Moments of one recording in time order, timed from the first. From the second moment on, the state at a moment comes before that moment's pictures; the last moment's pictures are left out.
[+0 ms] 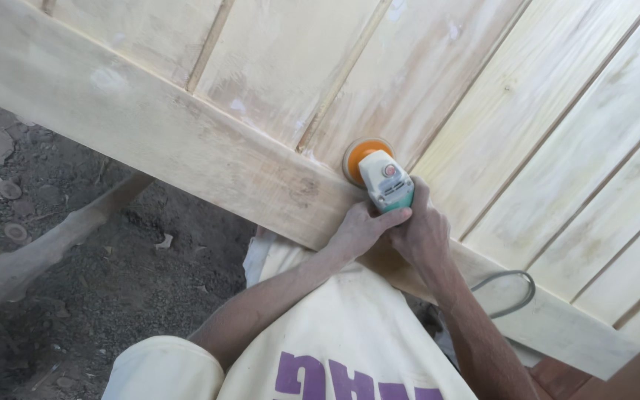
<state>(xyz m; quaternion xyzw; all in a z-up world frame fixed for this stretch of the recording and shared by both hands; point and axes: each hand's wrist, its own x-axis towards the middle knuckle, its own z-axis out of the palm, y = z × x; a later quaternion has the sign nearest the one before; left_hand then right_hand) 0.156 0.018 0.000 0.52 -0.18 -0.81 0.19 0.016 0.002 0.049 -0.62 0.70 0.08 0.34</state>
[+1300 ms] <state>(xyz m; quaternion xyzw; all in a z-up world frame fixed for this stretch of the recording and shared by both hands) 0.138 0.021 0.001 0.47 -0.17 -0.83 0.24 -0.009 -0.015 0.049 -0.65 0.66 0.11 0.36</state>
